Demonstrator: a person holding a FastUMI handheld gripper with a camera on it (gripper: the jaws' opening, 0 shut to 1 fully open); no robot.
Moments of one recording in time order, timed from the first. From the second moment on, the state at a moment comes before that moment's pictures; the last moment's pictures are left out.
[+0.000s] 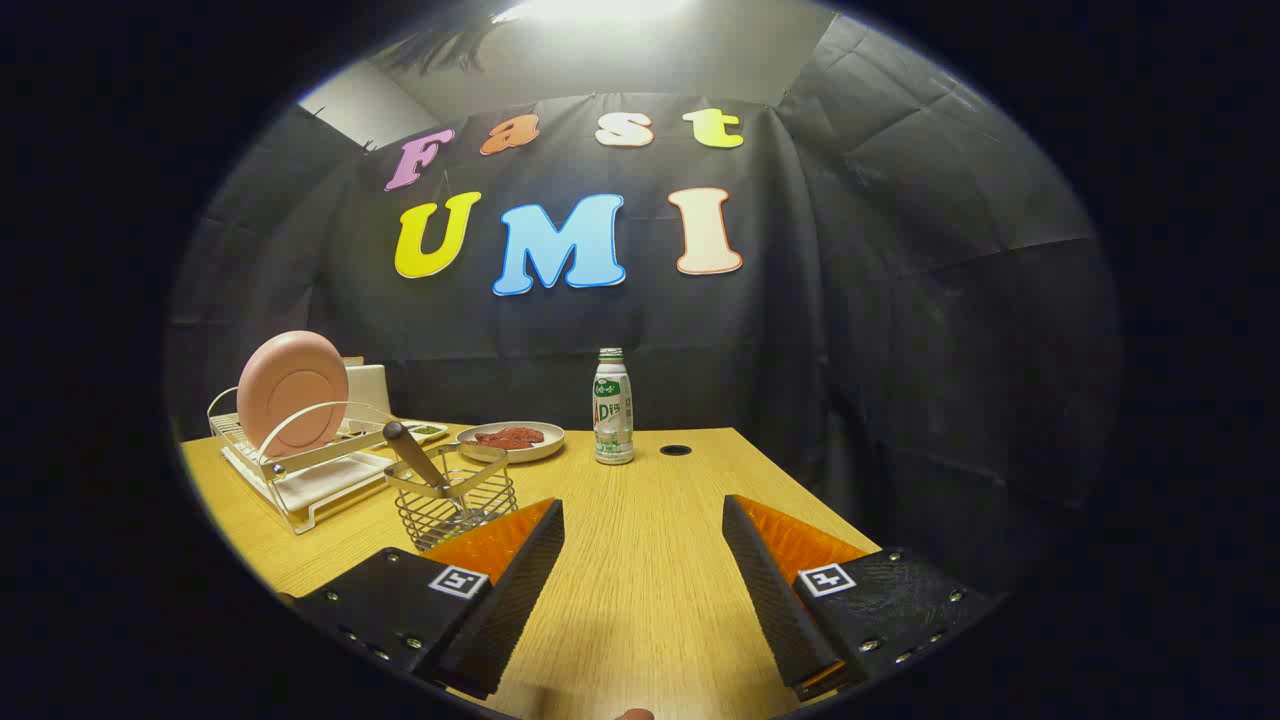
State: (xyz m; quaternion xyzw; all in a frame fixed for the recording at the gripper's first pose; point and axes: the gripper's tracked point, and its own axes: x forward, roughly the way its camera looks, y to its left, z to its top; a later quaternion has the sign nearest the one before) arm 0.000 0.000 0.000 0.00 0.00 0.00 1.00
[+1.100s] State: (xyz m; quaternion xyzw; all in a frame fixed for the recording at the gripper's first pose) arm 0.030 -0.002 0.097 -0.04 -0.02 -0.08 1.00
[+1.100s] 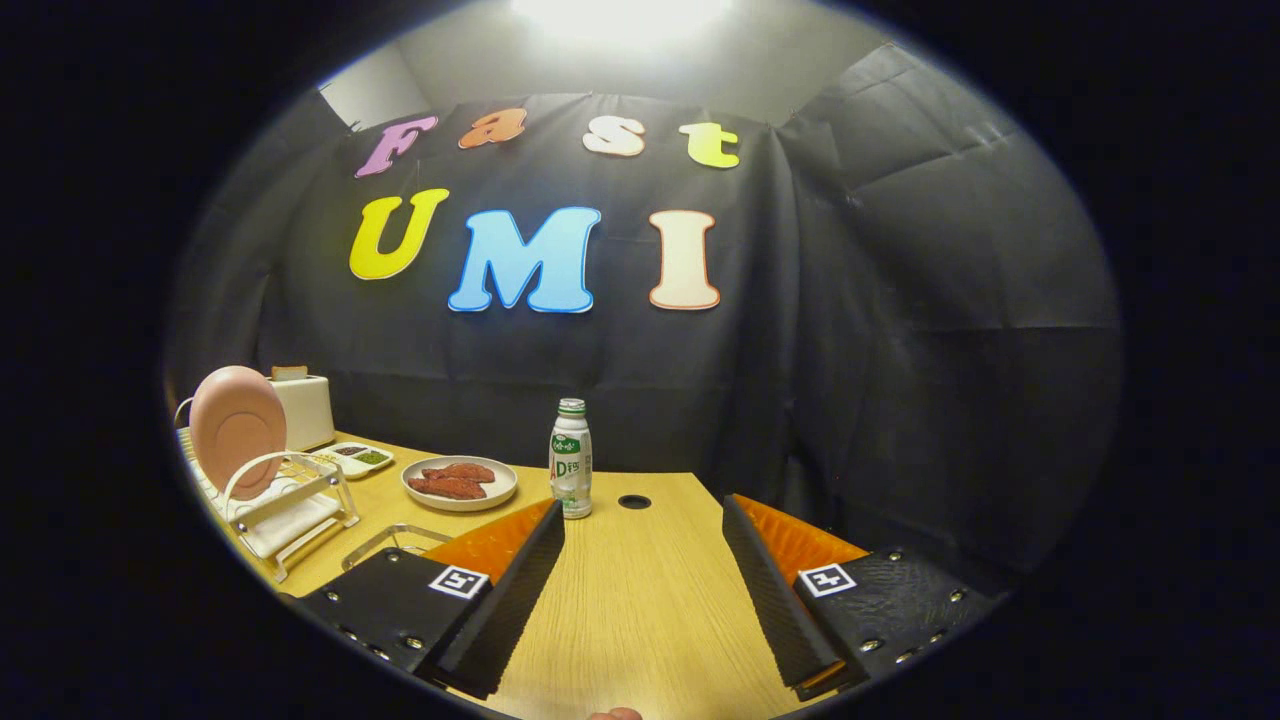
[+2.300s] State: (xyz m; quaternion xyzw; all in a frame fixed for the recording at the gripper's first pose) arm 0.034 0.314 0.179 0.01 0.06 -0.01 1.00
